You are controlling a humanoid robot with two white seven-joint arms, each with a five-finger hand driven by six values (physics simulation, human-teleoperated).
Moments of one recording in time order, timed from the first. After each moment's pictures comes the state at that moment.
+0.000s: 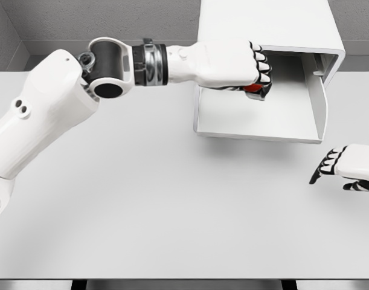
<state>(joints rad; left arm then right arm) -1.11 0.29 -0.92 -1.39 -0.58 -0.61 -0.30 -0.19 -1.32 0.40 -1.76 0.18 -0.61 0.50</state>
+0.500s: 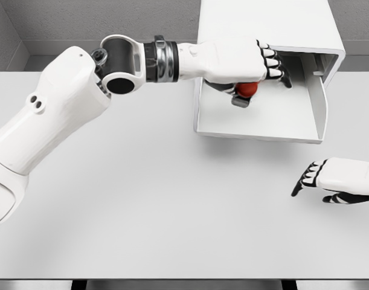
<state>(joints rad) -1.12 0.23 -0.91 -1.30 -0.55 -0.62 -0.33 -0.14 -1.22 0.41 -1.77 0.18 -0.61 0.50</state>
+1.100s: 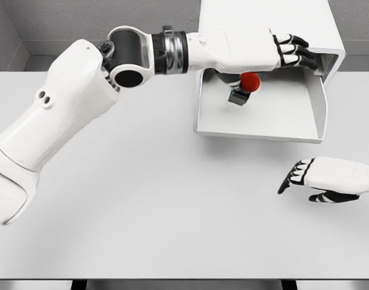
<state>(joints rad) -1.12 0.17 -0.86 -1.28 -0.57 -0.62 -0.33 -0.15 -1.15 0.41 -1.77 0.18 -0.61 0.49</state>
